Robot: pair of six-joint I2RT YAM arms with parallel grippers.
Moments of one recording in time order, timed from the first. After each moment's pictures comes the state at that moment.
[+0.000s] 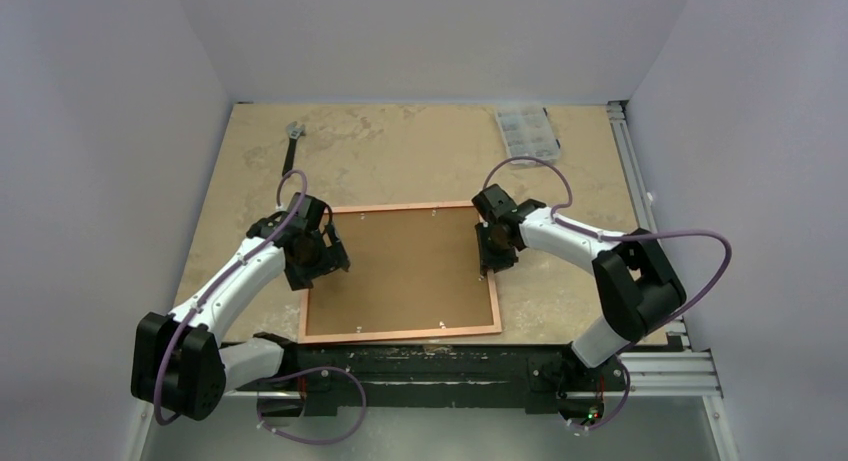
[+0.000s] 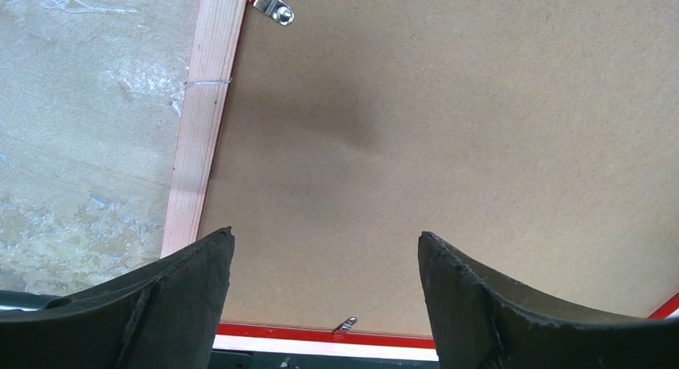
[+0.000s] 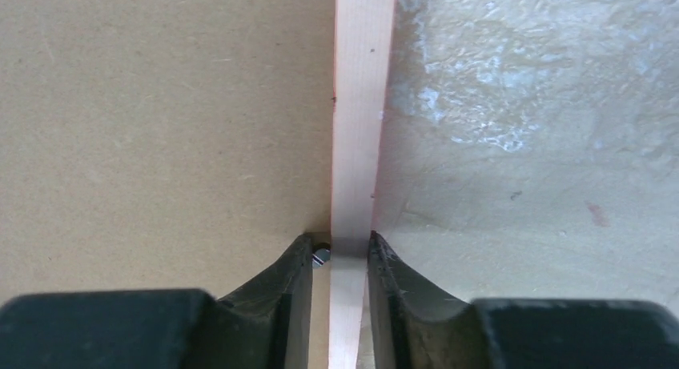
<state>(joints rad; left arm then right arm) -0.30 1.17 0.77 -0.84 -0.06 -0.76 0.58 1.60 0.95 -0.64 0.04 0.49</state>
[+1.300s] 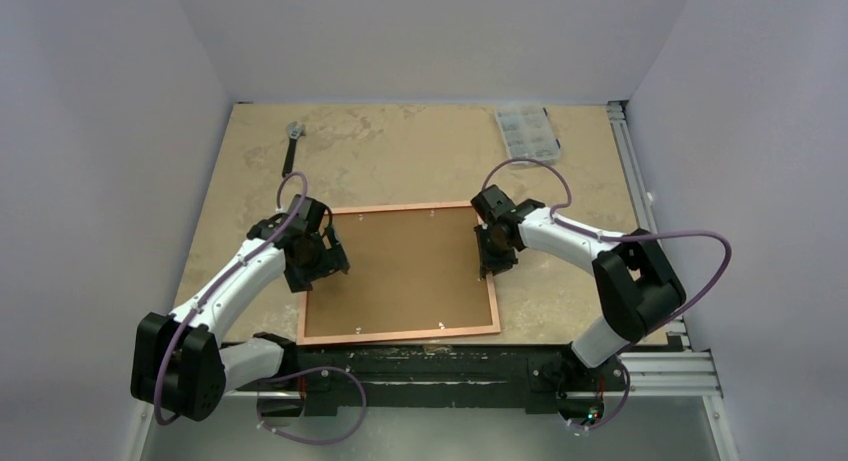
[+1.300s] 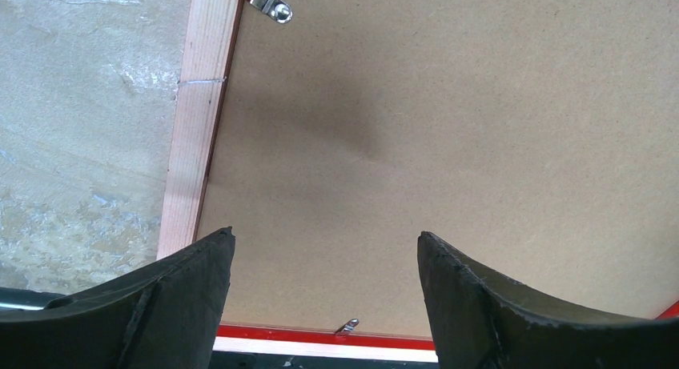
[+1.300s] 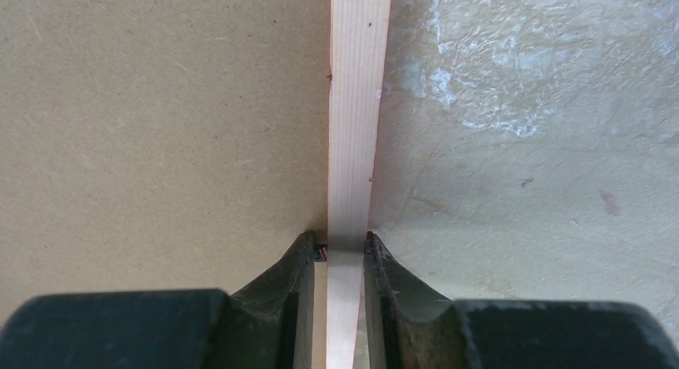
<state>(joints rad) -0.30 1.17 0.75 -0.85 -0.06 -0.76 0.59 1.60 0.96 -0.67 0.04 0.49</state>
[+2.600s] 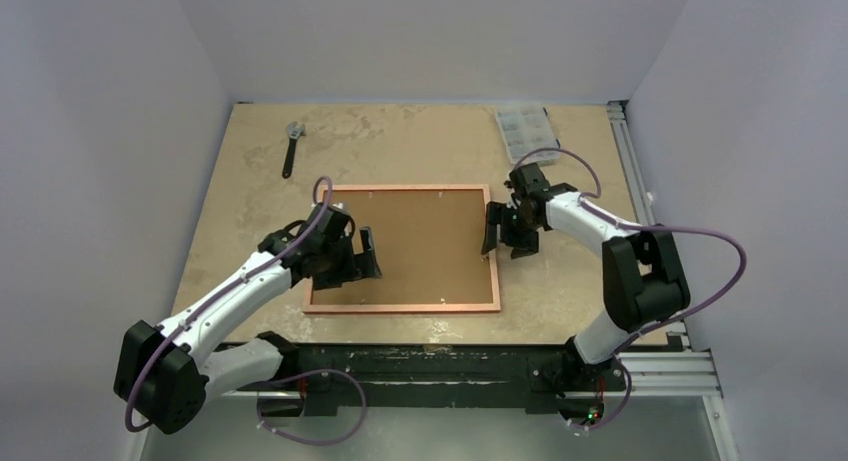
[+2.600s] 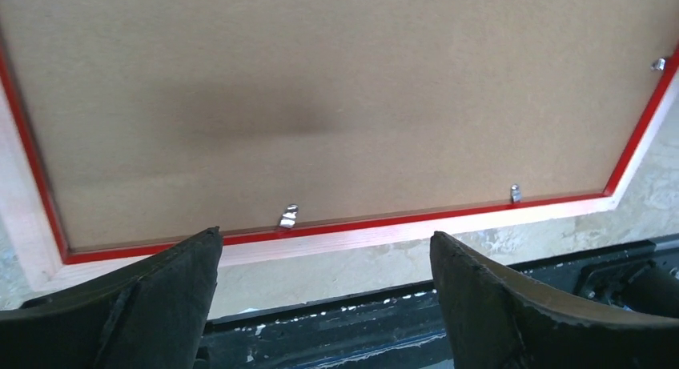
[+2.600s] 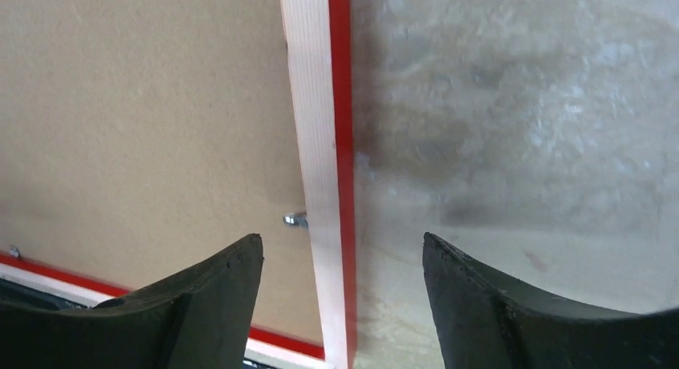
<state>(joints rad) -0.52 1.09 0.75 -0.75 0.05 -0.74 0.32 1.65 1.02 -0.63 -0.20 0.42</state>
